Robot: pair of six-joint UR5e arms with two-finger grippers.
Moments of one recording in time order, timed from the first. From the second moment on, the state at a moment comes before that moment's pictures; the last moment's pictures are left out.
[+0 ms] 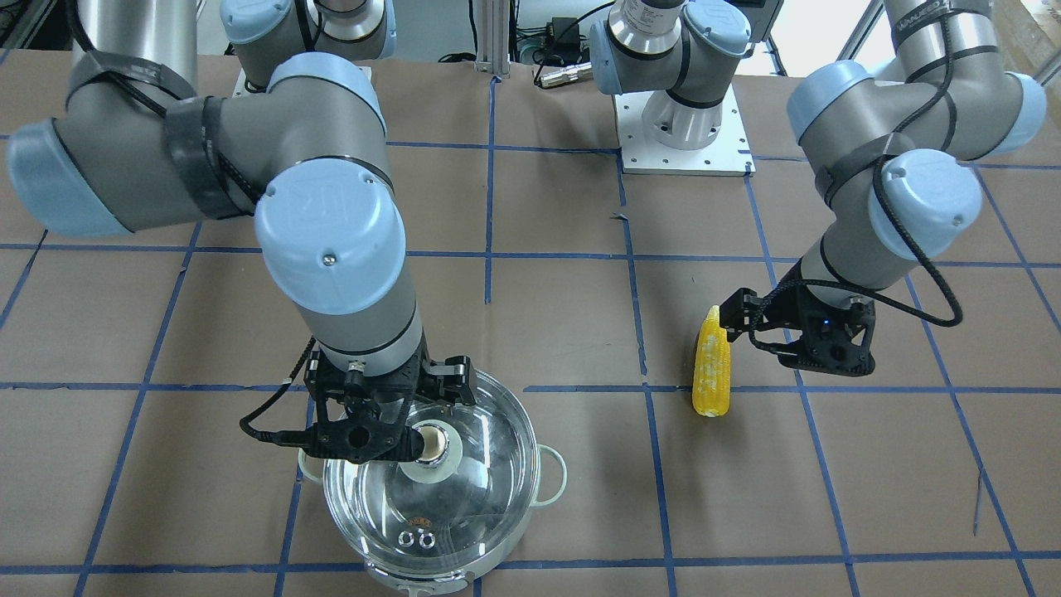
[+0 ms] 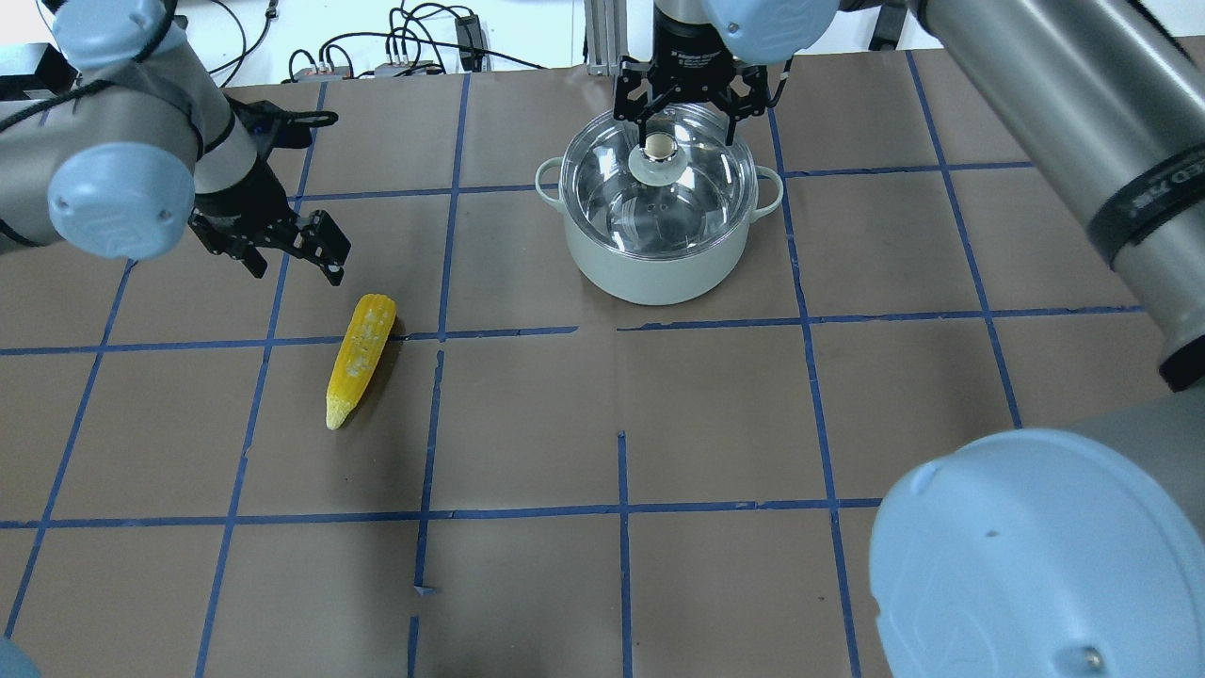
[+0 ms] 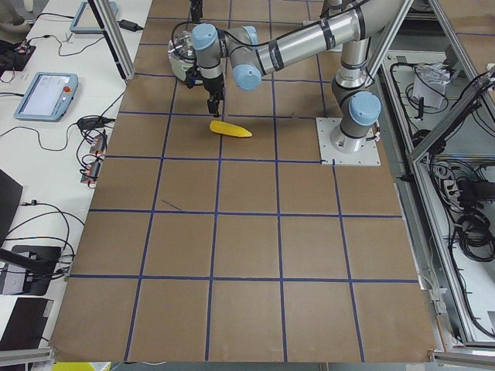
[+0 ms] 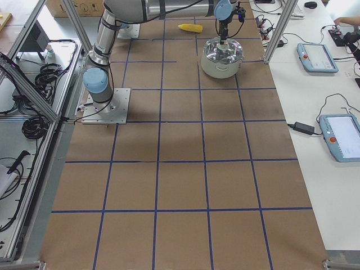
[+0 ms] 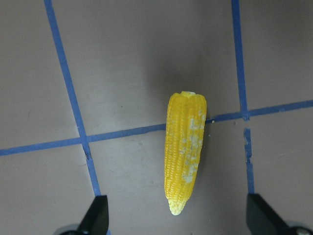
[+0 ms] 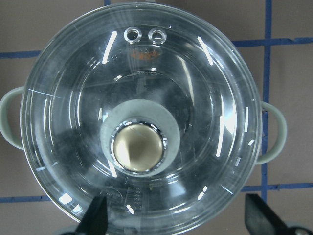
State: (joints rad) left arm -1.39 -1.80 -1.78 -1.19 1.61 0.33; right arm 1.81 -1.01 1.10 -1.66 -1.57 0.28
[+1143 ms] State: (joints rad) left arm -1.40 -1.88 -2.07 -0.70 1.53 0.34; right arm 1.82 -0.94 1.09 -1.75 -1.57 0.30
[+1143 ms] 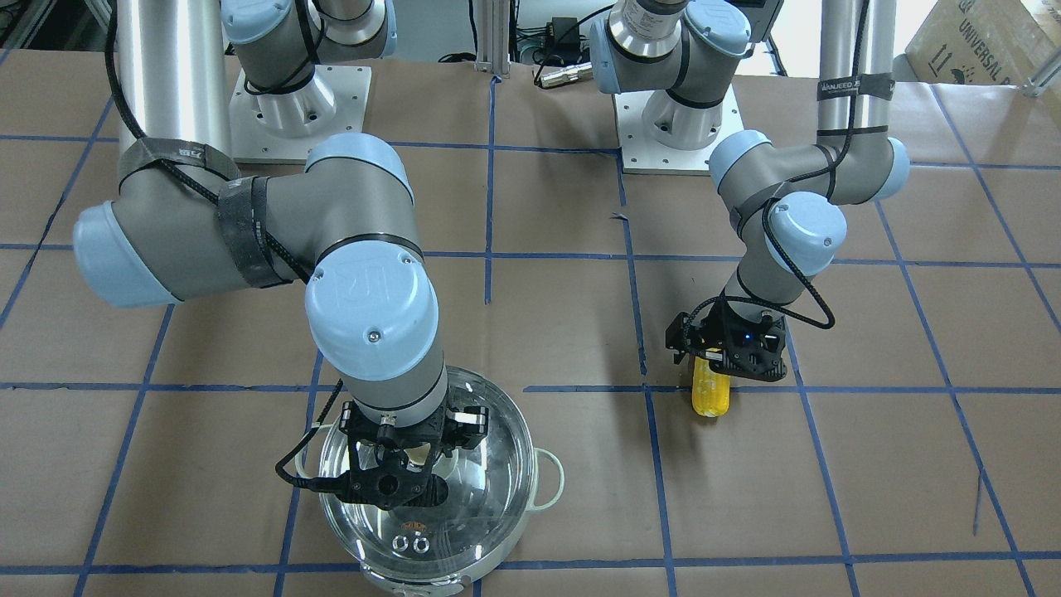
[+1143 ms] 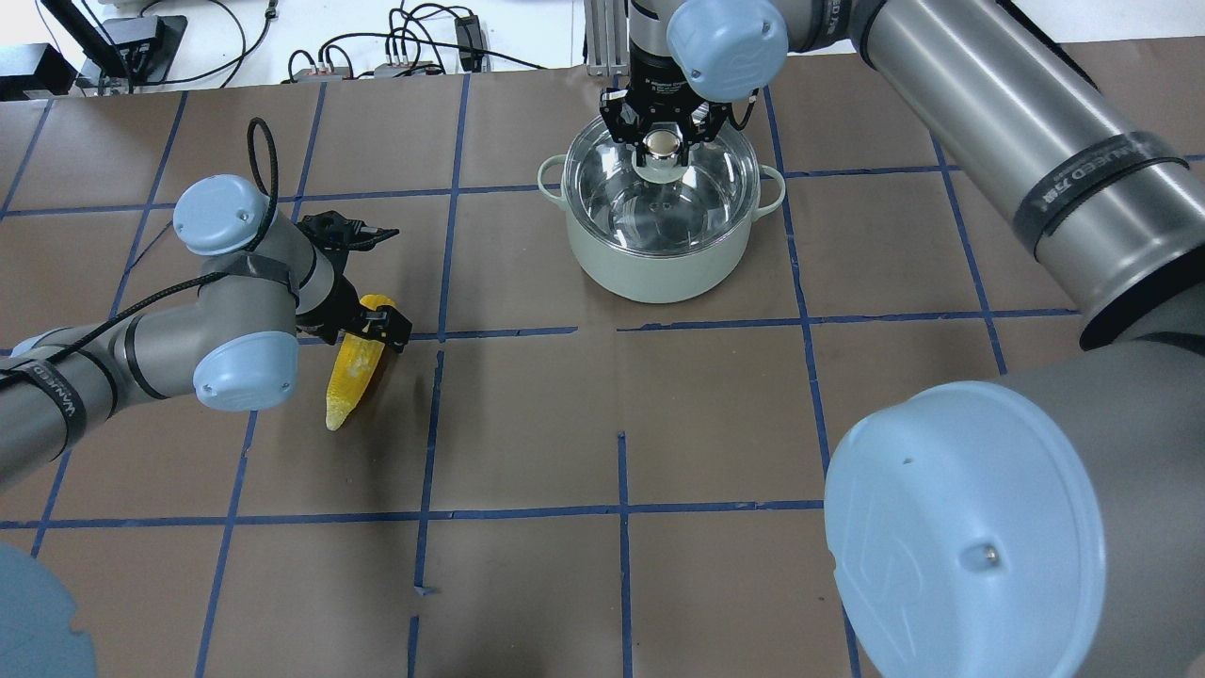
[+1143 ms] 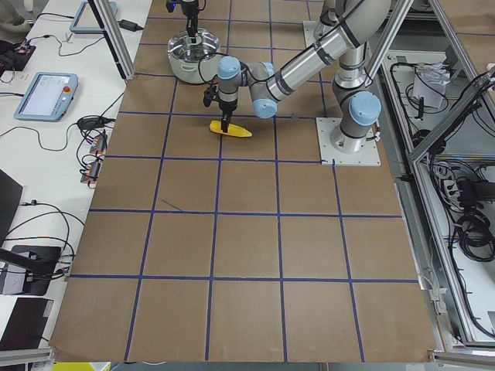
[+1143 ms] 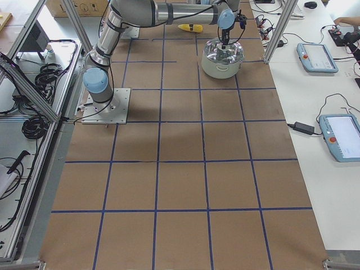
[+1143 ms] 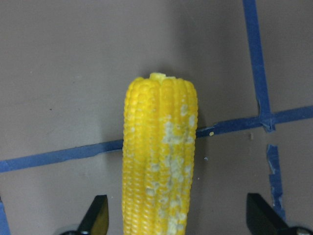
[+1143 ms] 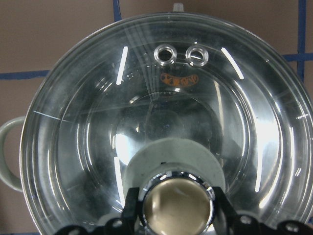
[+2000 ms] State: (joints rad) left arm -1.39 -1.88 -2.07 -0.64 1.53 0.35; right arm 1.76 -0.98 0.97 -1.59 -1.57 0.21
